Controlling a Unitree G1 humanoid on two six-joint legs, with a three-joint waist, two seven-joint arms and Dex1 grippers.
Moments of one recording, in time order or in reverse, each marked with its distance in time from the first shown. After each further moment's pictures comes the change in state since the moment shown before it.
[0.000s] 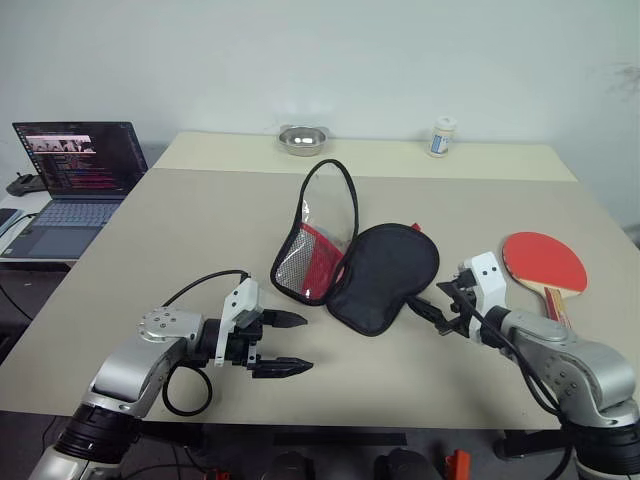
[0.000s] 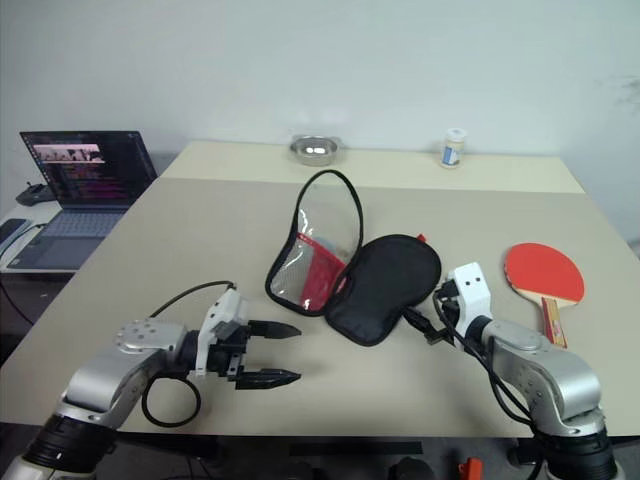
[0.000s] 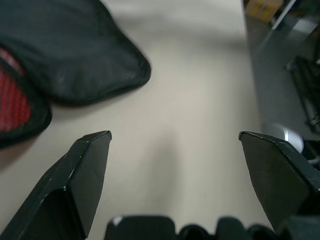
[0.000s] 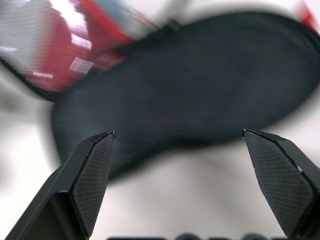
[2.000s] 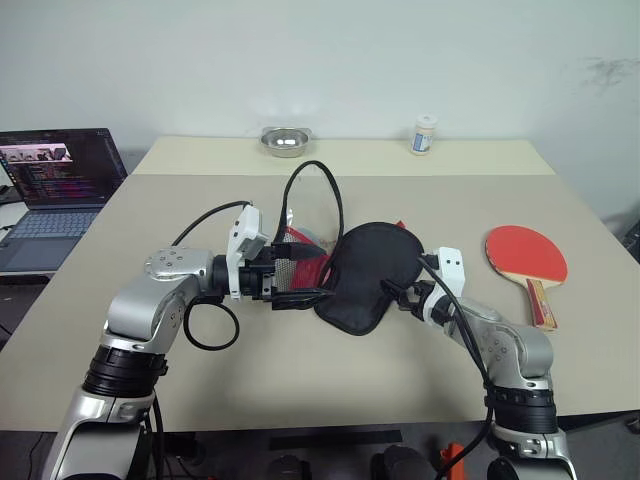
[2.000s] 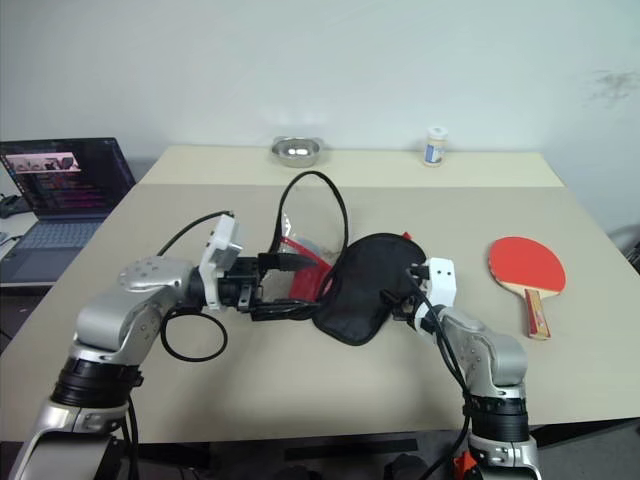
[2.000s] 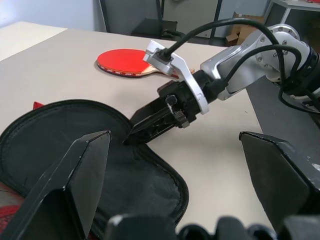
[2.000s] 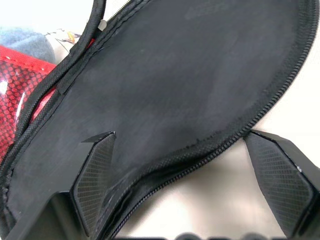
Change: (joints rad) left arm -0.312 -0.091 0.053 0.052 -0.060 0.082 0.050; right arm -0.184 0.350 -0.039 0.263 -0.131 -0.005 -0.132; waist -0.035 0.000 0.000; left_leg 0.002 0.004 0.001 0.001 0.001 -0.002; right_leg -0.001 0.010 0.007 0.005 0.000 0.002
